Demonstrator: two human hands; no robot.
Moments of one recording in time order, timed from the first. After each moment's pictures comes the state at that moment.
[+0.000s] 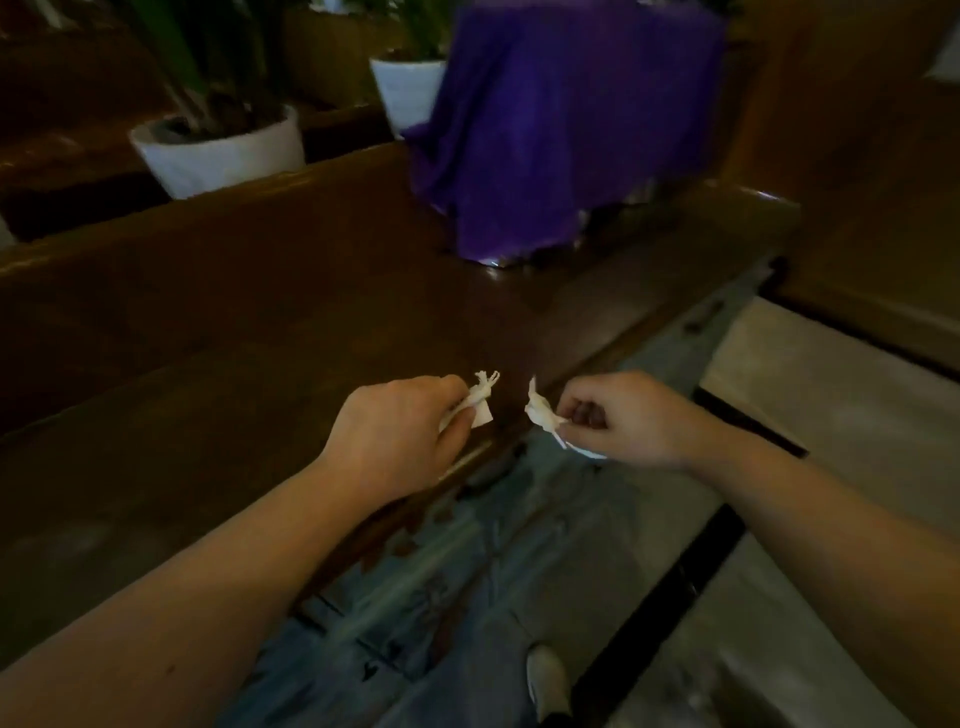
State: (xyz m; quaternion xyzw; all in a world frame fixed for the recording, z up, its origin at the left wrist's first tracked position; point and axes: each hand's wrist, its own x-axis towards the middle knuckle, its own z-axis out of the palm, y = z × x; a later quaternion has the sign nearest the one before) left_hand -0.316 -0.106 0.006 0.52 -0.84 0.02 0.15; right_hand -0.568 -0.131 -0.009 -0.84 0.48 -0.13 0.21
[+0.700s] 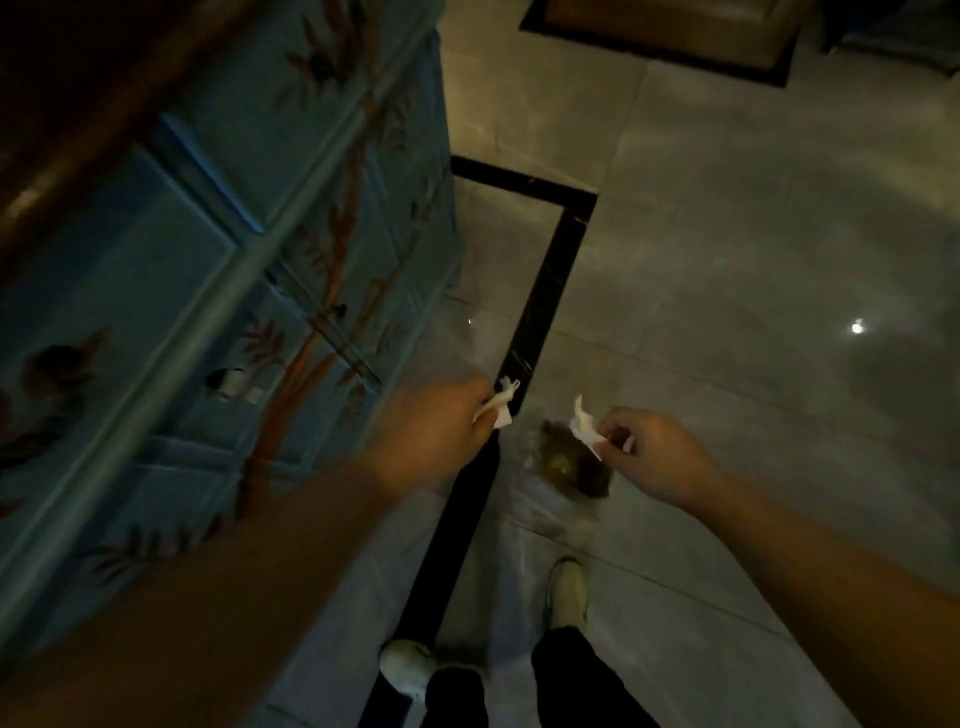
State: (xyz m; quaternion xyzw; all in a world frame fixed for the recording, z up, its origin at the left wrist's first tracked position) left_hand -0.640 -0.044 -0.232 0.33 -0.92 -0.20 0.02; right_hand -0.860 0.102 -0.277 -0.49 0.78 -0.13 0.37
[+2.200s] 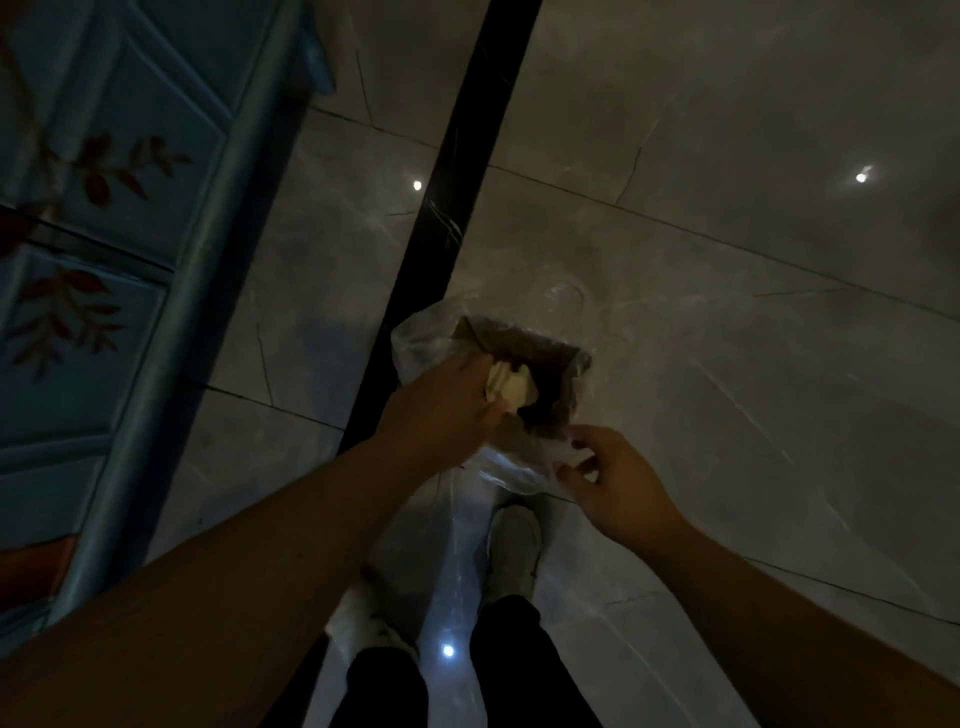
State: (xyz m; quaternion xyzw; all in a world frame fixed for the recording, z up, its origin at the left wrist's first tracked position) left_hand -0.795 0.014 -0.640 0.36 -0.83 -0.40 -0.14; right_hand -0.928 0.194 -0.653 -0.31 0.81 -0.17 0.47
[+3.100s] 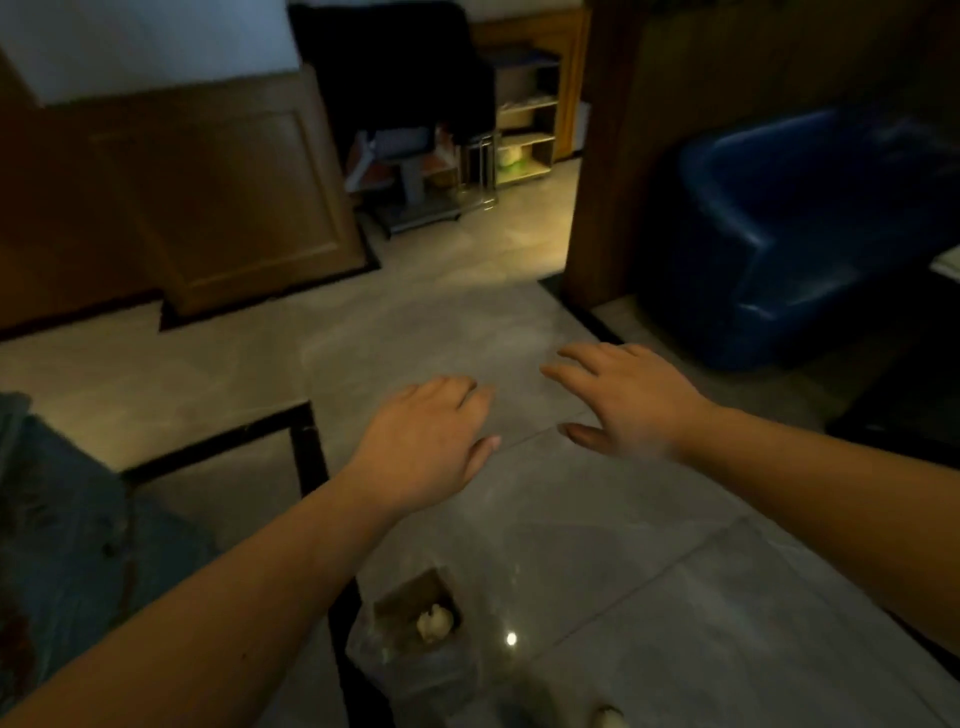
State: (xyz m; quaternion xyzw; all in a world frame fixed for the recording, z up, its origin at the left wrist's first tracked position) left_hand -0.850 0.129 -0.039 -0.16 -0.98 0.01 0.10; right_hand -0.949 0.357 -0.044 -0.42 0.91 0.05 -0.05
